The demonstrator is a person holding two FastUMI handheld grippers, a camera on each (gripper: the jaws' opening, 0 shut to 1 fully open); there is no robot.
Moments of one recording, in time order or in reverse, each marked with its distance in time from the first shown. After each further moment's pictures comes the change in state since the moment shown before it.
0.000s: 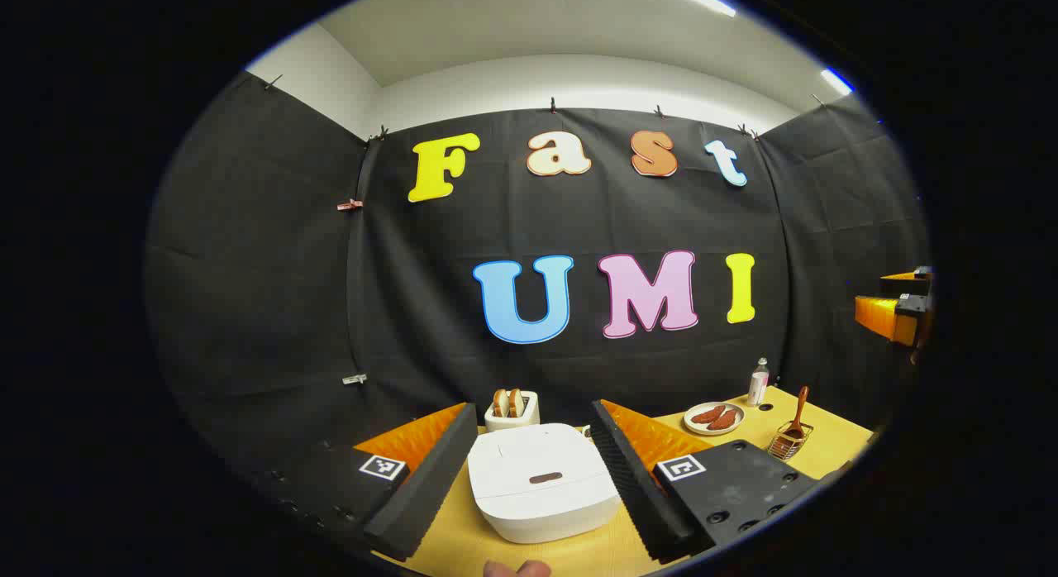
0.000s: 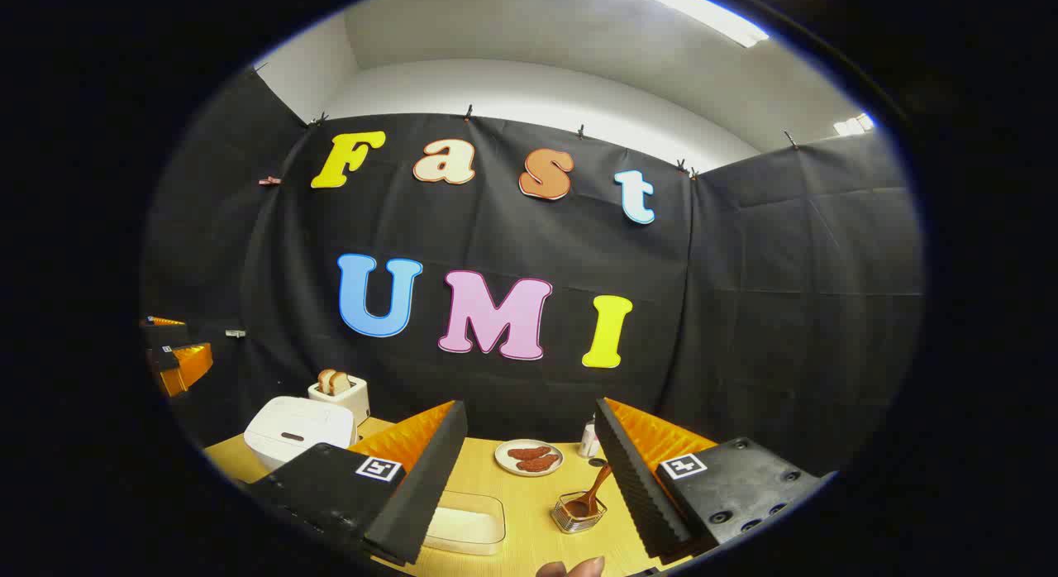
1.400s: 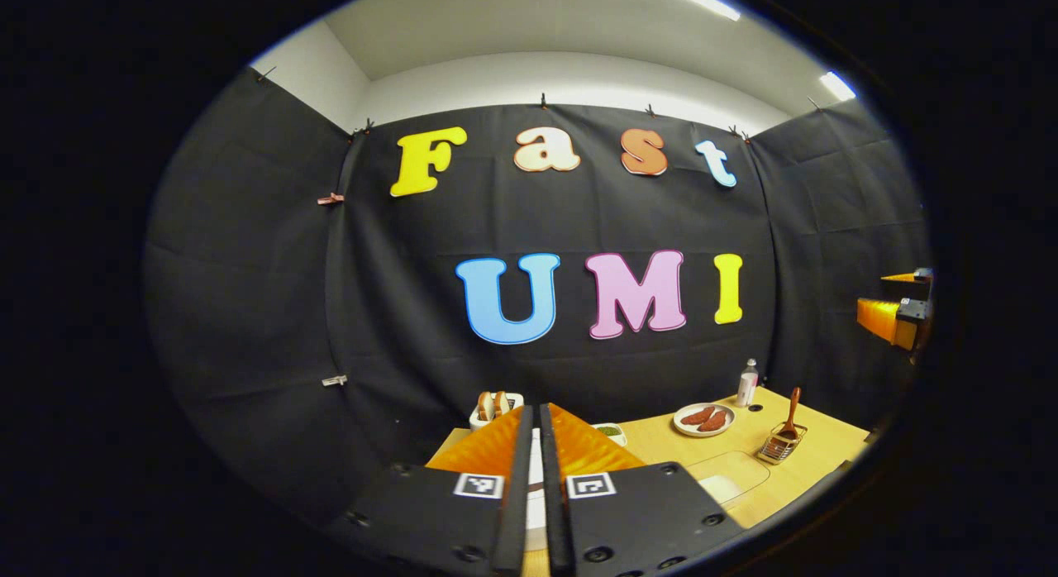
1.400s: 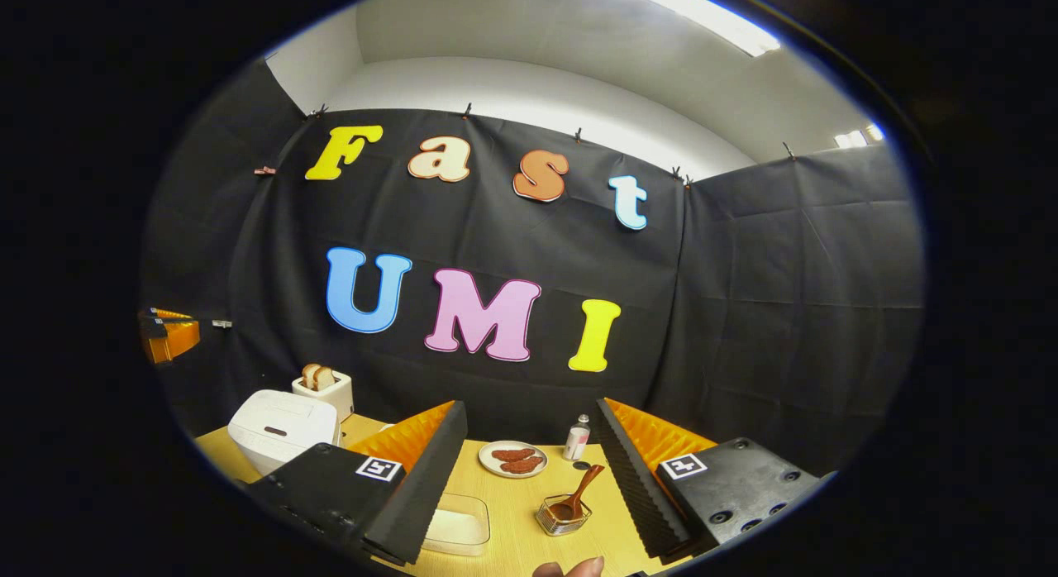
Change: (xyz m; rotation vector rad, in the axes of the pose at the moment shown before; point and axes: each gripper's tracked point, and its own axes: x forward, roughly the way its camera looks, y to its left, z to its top) left arm 0.035 -0.010 -0.012 -0.010 0.030 -0.120; right arm 0.004 -0.005 0.003 -0.041 0.001 -0.048
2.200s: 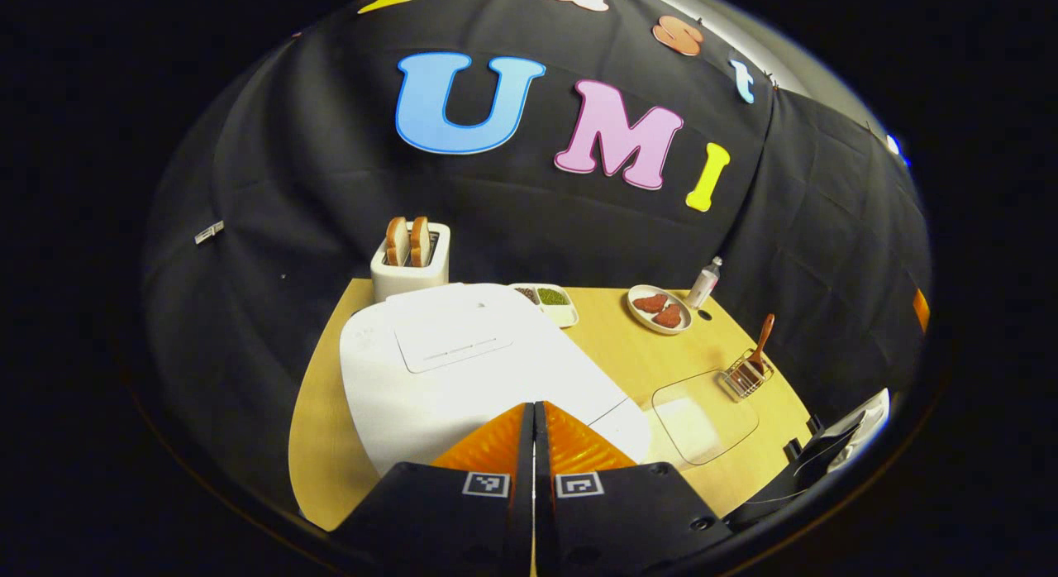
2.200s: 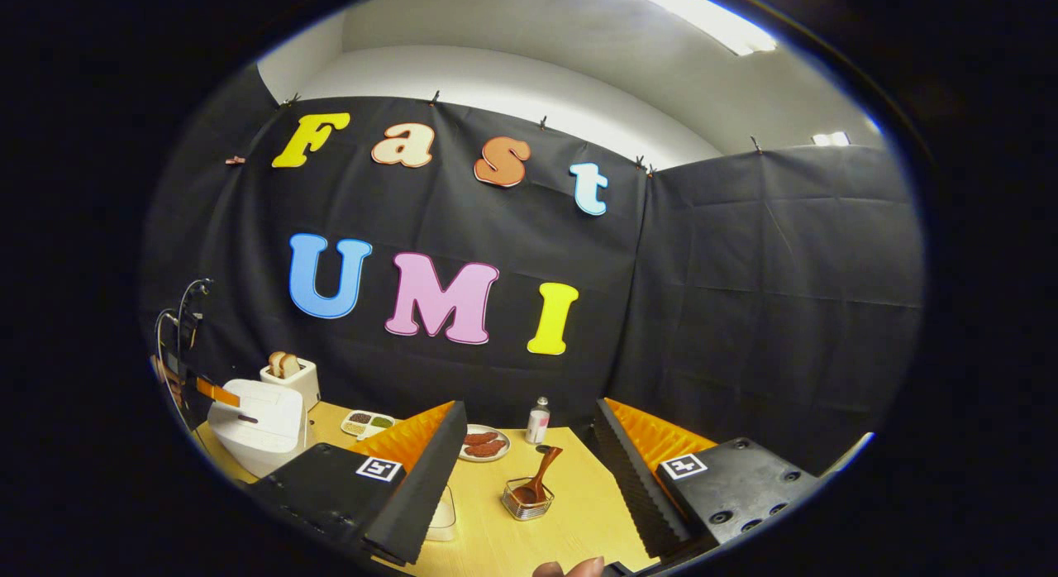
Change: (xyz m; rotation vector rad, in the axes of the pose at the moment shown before) left arm 0.136 0.016 -0.191 -0.195 0.604 -0.298; right arm -0.028 -0.056 -0.014 -0.013 0.061 -0.148
